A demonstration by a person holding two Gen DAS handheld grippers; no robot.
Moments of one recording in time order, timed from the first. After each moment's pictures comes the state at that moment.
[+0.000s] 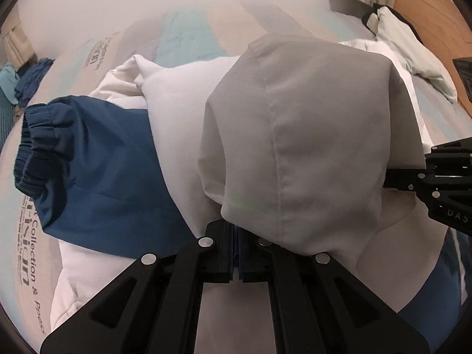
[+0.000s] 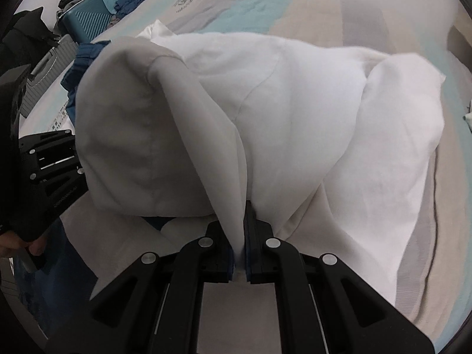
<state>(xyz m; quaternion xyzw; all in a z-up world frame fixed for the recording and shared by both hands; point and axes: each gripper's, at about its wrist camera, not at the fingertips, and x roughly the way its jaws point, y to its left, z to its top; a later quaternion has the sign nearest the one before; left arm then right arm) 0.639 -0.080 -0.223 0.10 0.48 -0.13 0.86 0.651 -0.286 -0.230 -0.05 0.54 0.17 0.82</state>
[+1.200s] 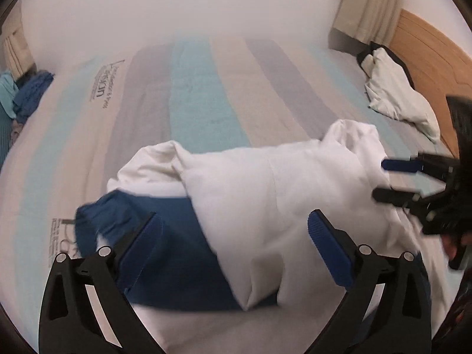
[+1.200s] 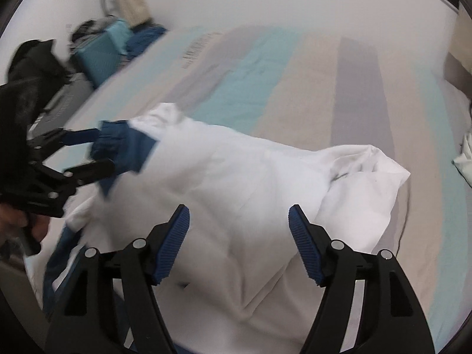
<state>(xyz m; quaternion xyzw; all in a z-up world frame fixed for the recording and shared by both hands) 0.706 -0.050 -0.114 0.05 0.45 -0.16 0.87 0.685 -0.300 -0.135 -0.03 0.48 0.18 0.85</state>
